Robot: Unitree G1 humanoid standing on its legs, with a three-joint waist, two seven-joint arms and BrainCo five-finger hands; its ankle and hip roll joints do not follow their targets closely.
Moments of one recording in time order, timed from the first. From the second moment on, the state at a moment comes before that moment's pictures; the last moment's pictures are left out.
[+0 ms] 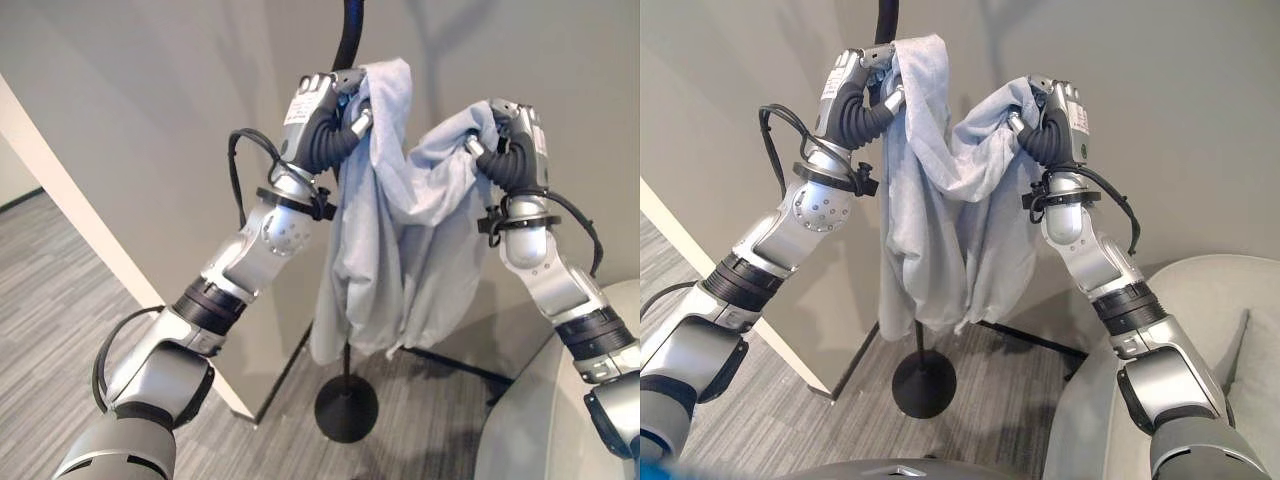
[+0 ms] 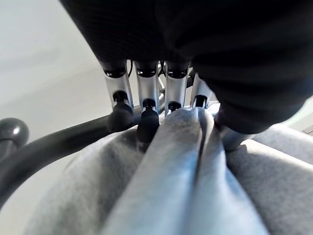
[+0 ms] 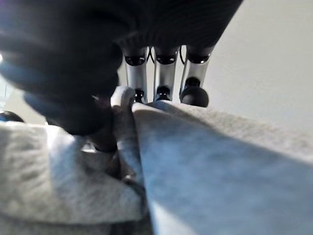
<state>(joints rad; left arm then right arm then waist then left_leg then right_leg) -0.86 0.56 -0.49 0.17 0.25 -0.18 0.48 -0.68 -0.61 0.34 0.16 -0.24 -0.14 -0.54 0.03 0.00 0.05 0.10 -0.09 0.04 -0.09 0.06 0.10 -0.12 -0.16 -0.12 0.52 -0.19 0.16</state>
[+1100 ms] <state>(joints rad) -0.31 0.56 -0.09 -0.20 0.26 -0.21 0.49 -0.22 -0.62 0.01 -0.17 -0.32 -0.20 -0.54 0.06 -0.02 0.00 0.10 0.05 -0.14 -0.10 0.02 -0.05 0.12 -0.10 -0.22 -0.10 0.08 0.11</state>
